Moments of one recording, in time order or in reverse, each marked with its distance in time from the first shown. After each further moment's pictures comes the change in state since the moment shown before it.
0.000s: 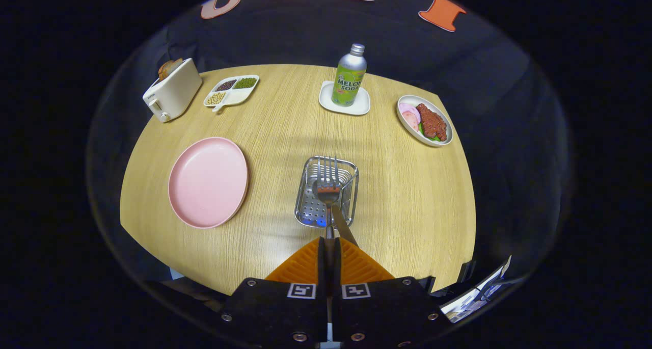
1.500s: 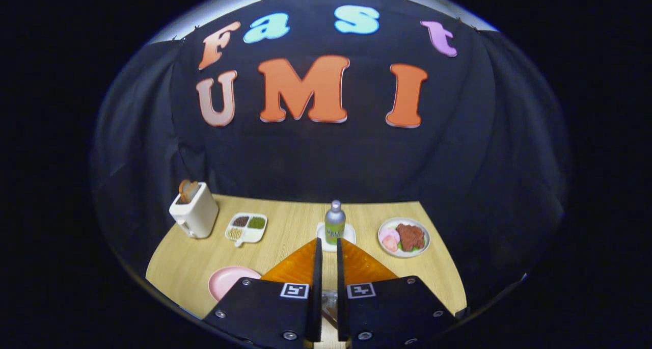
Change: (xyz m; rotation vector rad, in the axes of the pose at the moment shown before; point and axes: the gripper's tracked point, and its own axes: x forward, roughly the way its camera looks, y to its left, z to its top) arm -0.186 -0.056 0.205 0.147 -0.831 0.003
